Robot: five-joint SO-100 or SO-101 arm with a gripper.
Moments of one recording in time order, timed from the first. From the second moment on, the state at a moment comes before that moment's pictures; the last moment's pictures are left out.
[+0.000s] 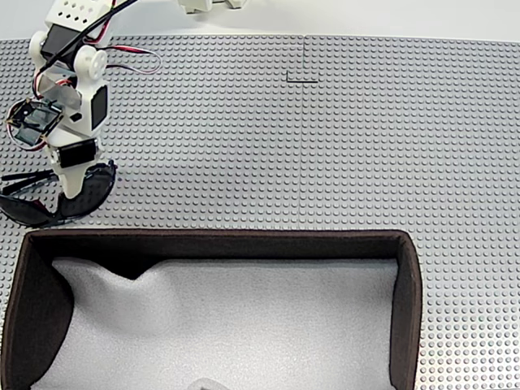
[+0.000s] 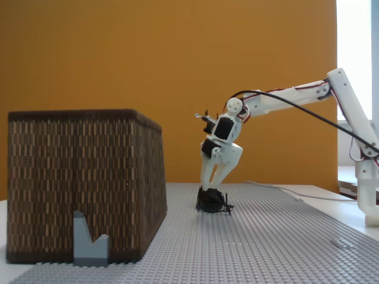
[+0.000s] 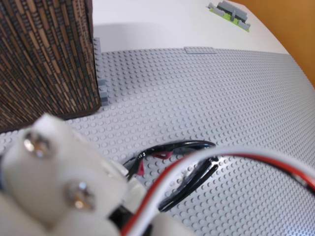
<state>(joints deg) 18.9 69.7 77.1 55.5 -35.9</state>
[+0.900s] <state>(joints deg) 9.7 102.5 74.7 47.0 -17.8</state>
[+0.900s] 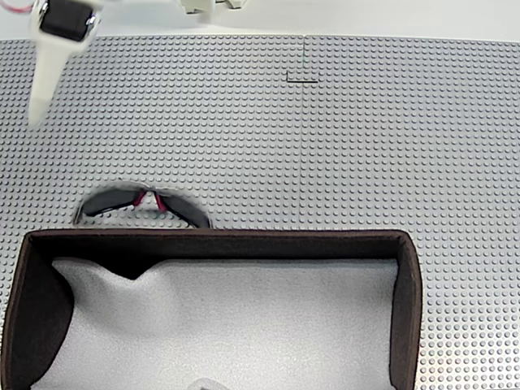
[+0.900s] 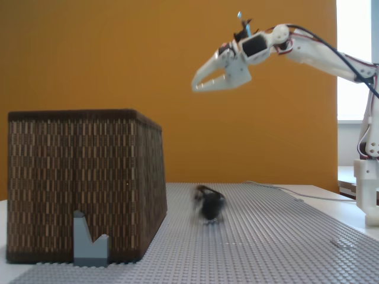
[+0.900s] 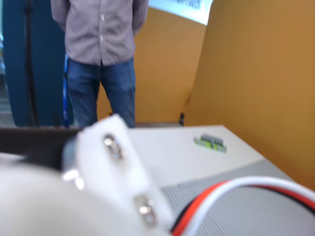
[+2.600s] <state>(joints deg) 22.9 101.8 119.6 61.9 -21.8</state>
